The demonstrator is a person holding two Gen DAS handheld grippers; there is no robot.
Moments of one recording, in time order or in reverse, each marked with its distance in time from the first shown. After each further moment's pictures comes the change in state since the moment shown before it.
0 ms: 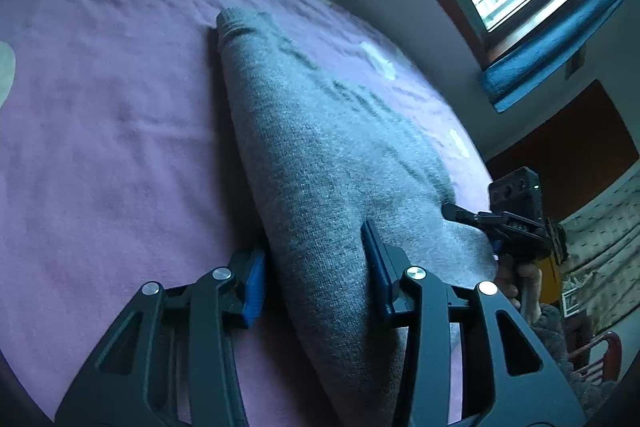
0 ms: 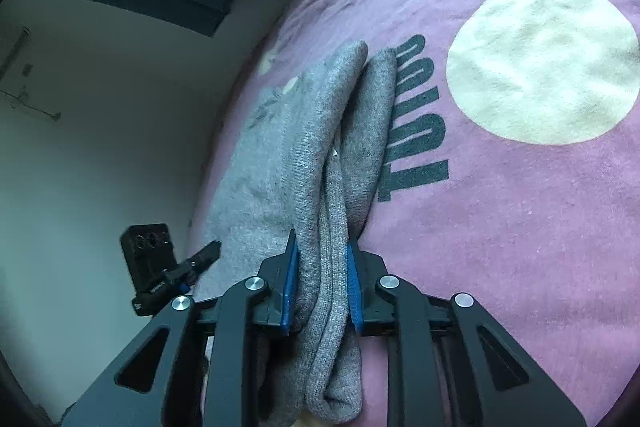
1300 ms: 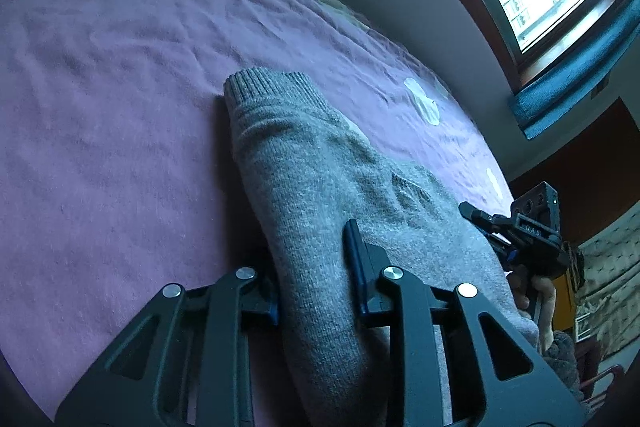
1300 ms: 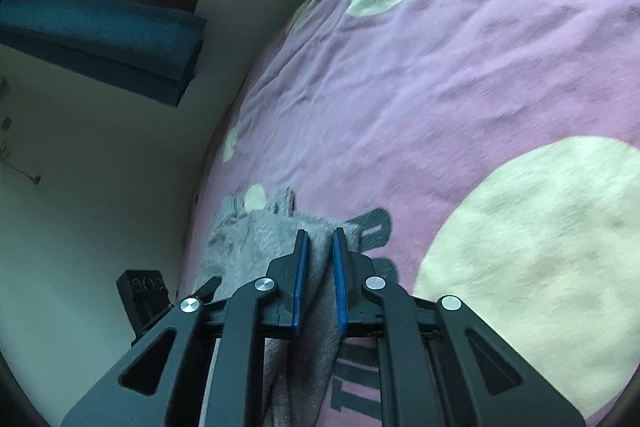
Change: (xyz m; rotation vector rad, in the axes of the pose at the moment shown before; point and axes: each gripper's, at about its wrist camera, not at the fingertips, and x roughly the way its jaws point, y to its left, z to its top) left arm 0.052 0.035 0.080 -0.027 -0.027 0.091; right arm -0.011 -0.051 0.073 0.102 -0.165 -0.063
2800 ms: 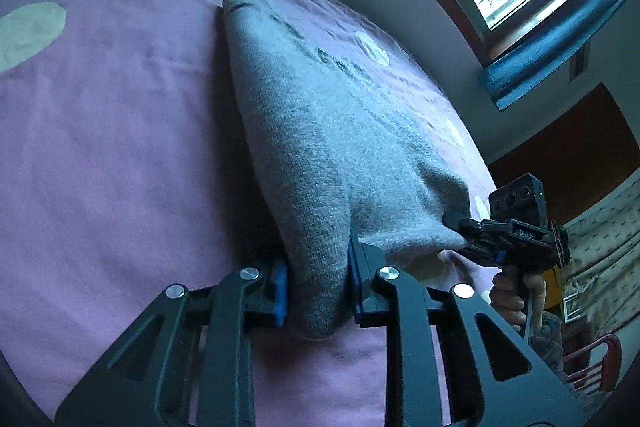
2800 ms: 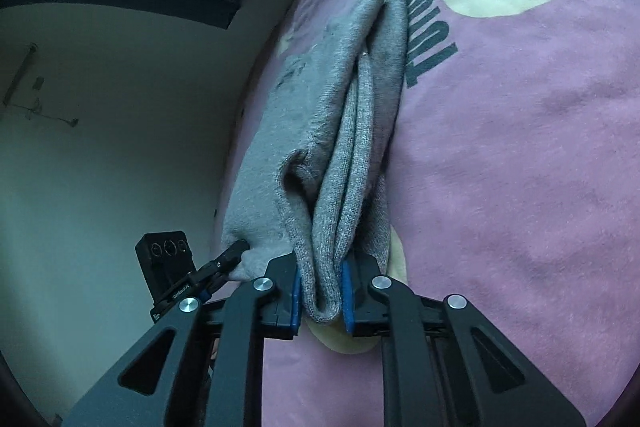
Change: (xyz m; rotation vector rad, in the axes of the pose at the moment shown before) left arm -0.085 -0.047 -0.121 0.000 0.028 -0.049; right arm -0.071 0.027 -0.159 -0.028 0.197 0.107
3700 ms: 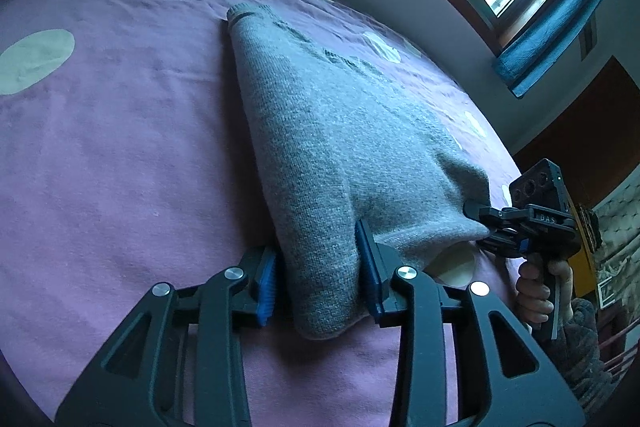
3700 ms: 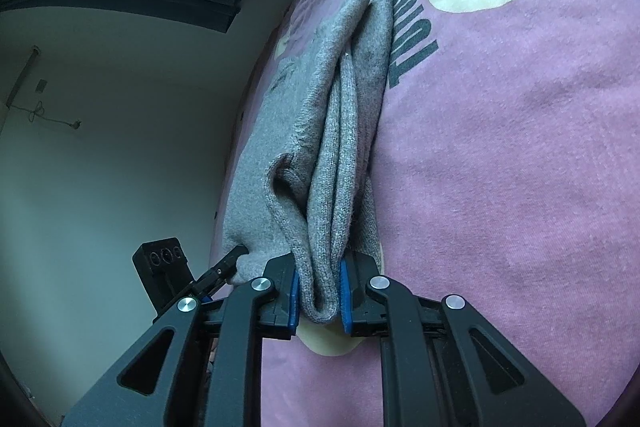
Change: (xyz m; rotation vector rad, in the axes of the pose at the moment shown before) left arm 0.006 -0.010 -0.009 0.094 -0.046 0.109; right arm -0.001 -0.012 0.004 0.002 -0.013 0.023
